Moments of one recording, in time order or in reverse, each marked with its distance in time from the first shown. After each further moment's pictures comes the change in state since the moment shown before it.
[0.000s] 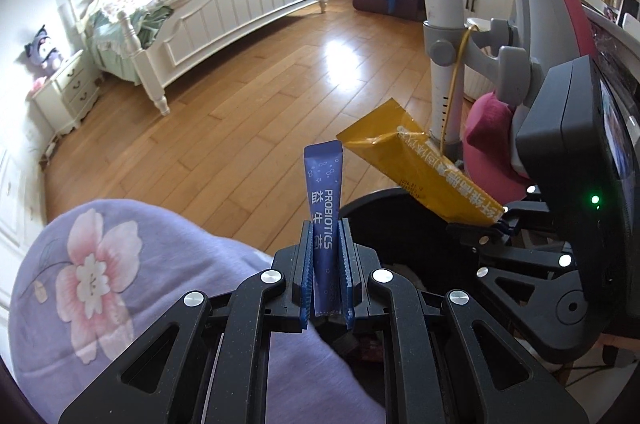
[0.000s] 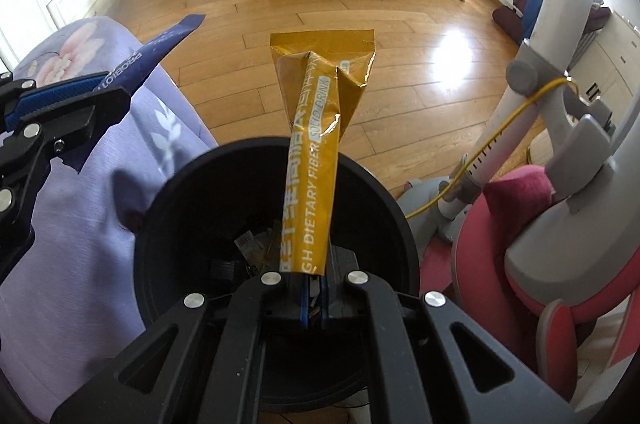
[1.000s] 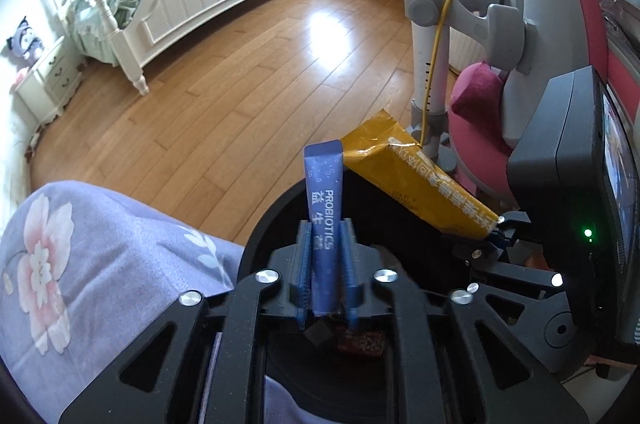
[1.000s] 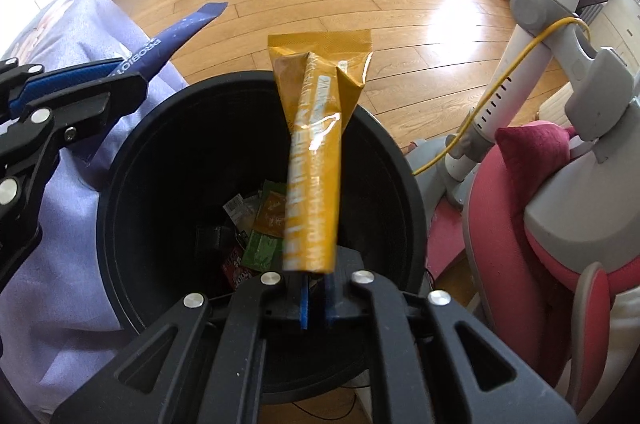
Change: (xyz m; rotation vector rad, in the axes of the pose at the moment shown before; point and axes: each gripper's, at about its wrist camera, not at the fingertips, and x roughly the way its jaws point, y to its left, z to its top) left arm 0.044 -0.038 -0.003 0.005 0.089 -0.046; right arm 0.025 -0.018 -0.029 0.045 0.090 -0.002
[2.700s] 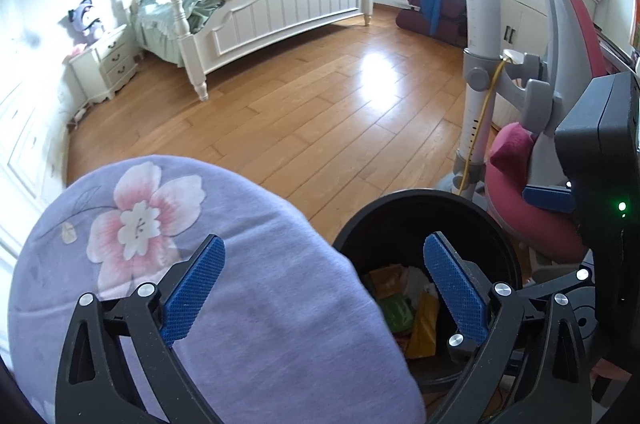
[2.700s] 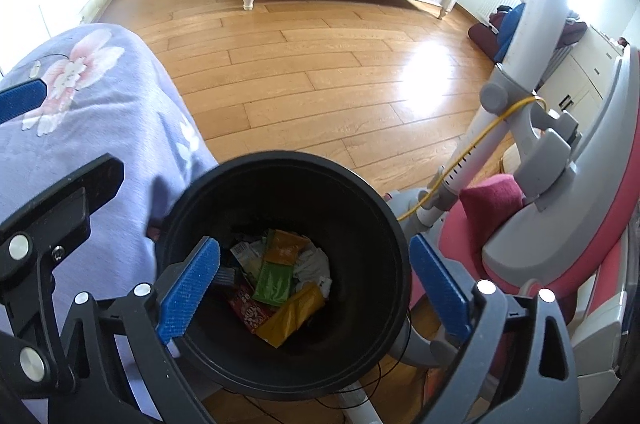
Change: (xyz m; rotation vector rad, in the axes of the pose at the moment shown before) left arm -0.096 0.068 -0.034 -0.167 -0.133 0.129; right arm -0.075 0.070 0.021 -0.051 -0.171 -0.104
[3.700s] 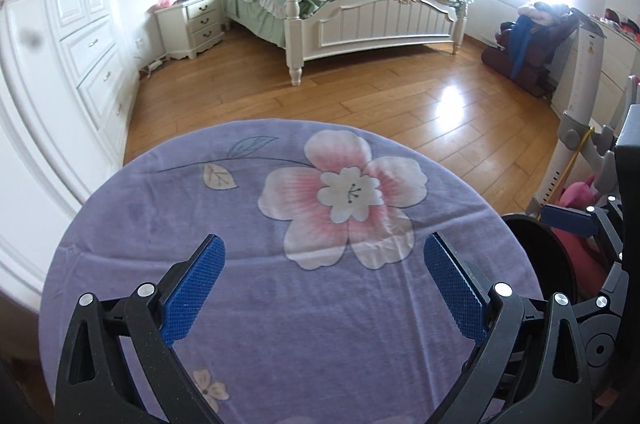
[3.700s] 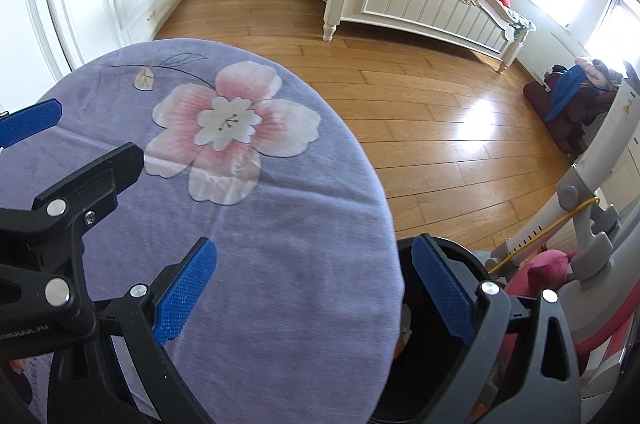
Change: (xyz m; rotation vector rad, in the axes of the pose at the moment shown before) left arm -0.051 0.177 -0.041 -0.259 -0.024 0.173; right arm -0.038 0.161 0.050 -0.160 -0.096 0.133
